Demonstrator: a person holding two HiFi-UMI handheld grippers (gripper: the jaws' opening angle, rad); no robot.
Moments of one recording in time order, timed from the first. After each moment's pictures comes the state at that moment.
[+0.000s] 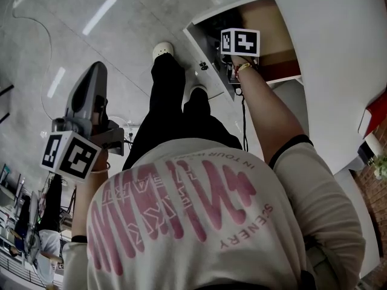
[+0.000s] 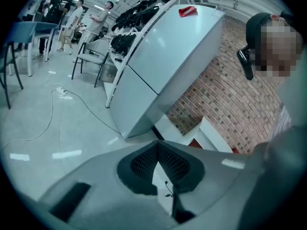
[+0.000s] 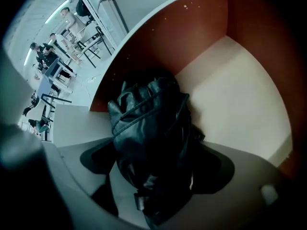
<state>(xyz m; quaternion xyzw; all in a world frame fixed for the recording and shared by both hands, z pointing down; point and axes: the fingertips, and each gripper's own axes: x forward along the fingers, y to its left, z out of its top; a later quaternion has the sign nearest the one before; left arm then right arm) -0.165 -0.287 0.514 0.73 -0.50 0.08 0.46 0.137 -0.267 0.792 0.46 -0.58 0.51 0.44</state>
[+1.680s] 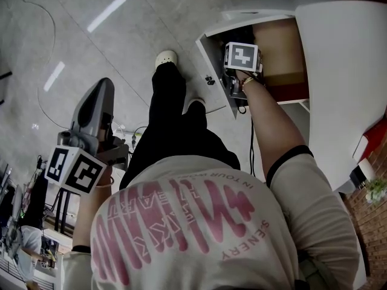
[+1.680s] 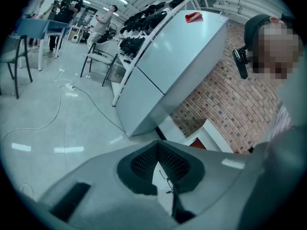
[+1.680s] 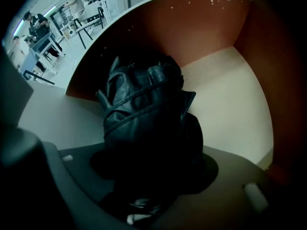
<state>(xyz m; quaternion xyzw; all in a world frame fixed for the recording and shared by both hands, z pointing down) -0.183 -0.253 0.537 0.71 -0.52 0.06 0.47 0.149 -0.268 0.813 0.49 -0.54 0.43 0.54</state>
